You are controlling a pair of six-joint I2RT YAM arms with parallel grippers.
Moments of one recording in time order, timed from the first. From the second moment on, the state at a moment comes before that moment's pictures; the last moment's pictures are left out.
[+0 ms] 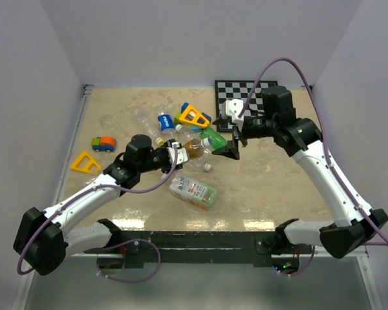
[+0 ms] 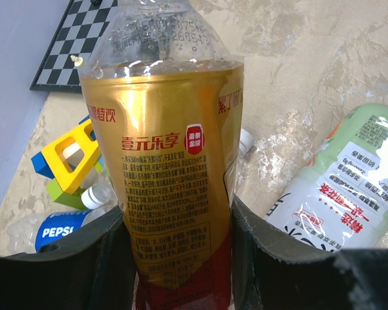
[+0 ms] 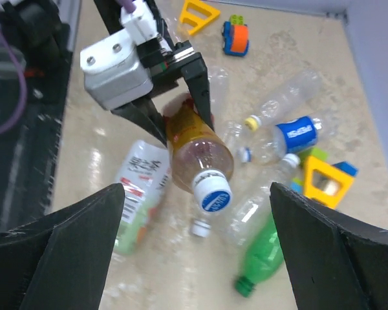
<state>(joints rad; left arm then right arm) -0.60 1.11 0.70 0.03 0.44 0.61 0.46 1.28 1.48 -0.76 -0.88 -0.70</state>
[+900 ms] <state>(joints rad) -0.60 1.11 0.70 0.03 0.43 0.61 0.46 1.41 1.40 -0.57 -0.78 -0.12</state>
